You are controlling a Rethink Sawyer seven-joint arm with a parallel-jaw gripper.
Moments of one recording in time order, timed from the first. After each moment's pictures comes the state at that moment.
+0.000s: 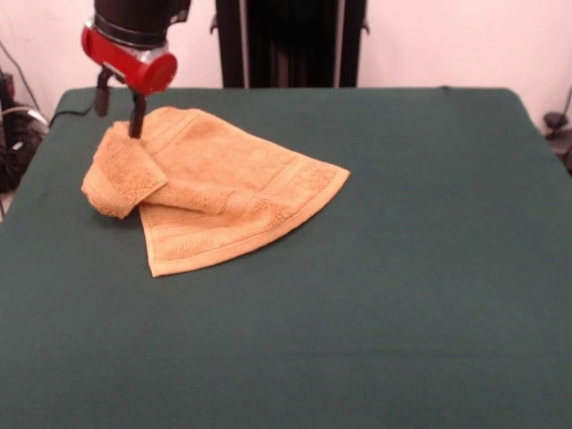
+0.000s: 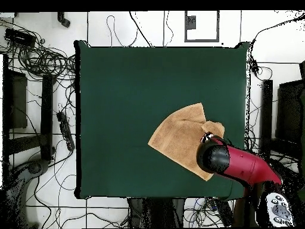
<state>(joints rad) -0.36 -0.60 -0.22 1.72 -0.23 0.27 2.08</state>
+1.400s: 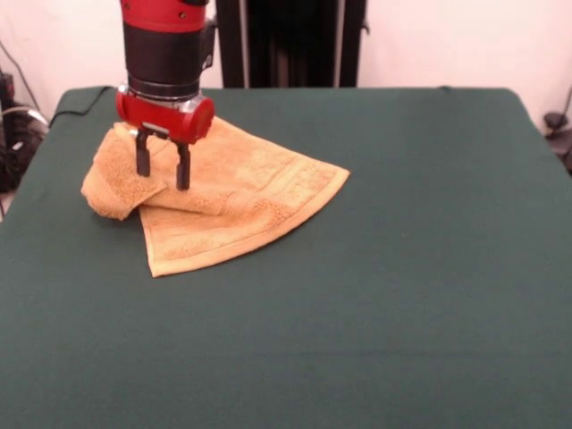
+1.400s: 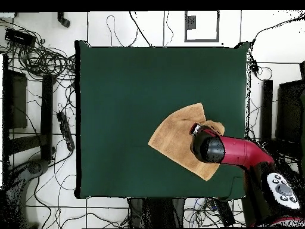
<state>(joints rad) -0.55 -0.55 0.09 1.69 -0.45 0.27 2.08</state>
